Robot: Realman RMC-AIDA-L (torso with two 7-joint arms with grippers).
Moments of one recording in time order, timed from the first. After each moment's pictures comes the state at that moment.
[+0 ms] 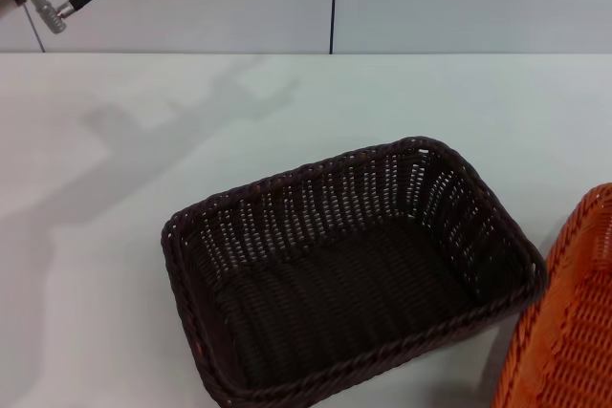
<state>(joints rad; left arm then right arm) -0.60 -2.05 -2.14 -0.93 1.21 -1.07 1.61 0.65 1.77 -0.48 -0.94 -2.74 -1.81 1.70</state>
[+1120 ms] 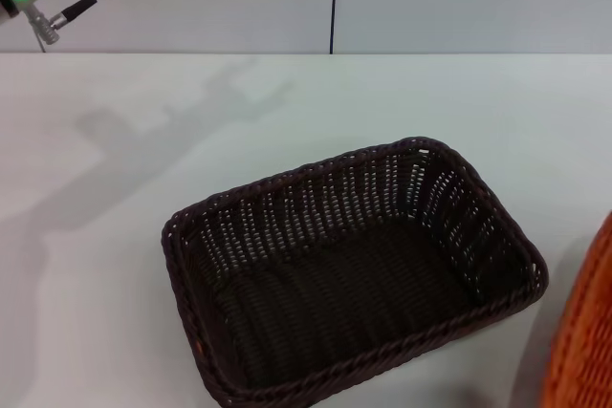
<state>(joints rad) -0.58 -2.05 -2.14 -0.92 1.21 -1.08 1.61 0.57 1.82 -0.43 -0.87 -2.61 -1.75 1.66</state>
